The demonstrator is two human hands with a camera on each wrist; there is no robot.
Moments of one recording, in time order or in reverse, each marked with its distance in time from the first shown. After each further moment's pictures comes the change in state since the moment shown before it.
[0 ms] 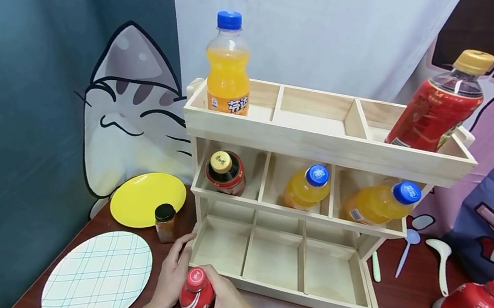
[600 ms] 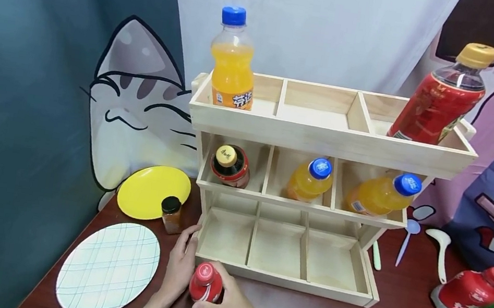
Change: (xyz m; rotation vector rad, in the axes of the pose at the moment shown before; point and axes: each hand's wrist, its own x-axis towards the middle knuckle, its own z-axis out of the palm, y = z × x) left_hand 0.000 0.002 -0.001 0.001 0.001 0.066; right_hand -0.011 0.011 0.018 0.286 0.089 -0.026
